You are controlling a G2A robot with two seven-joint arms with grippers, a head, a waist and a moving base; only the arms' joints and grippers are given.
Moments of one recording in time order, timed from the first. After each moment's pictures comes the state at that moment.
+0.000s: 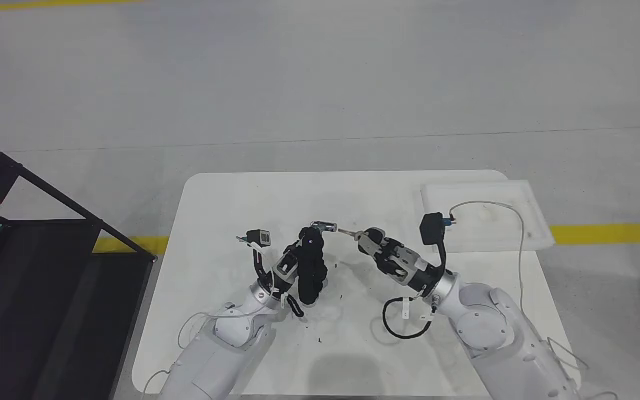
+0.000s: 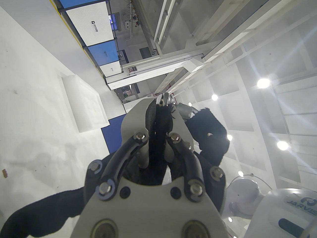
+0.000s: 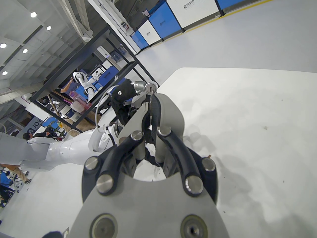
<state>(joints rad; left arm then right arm) 1.30 -1.19 -0.99 -1.35 -0.36 -0.76 -0.26 -1.39 -1.18 1.20 -1.73 -0.46 -0.54 0.30</state>
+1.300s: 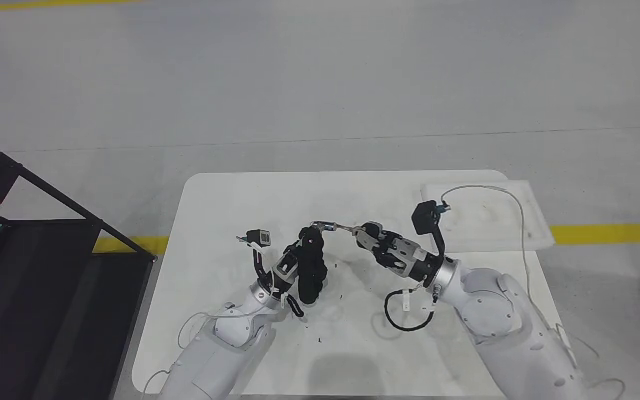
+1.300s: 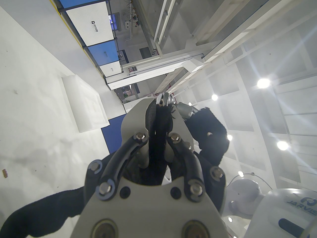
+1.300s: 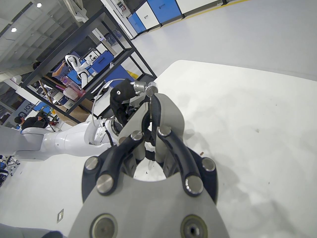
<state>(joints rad) 1.30 -1.19 -0.99 -1.35 -0.36 -0.76 -0.26 -1.33 -1.16 1.21 -1.76 -0.45 -0.50 0.44</state>
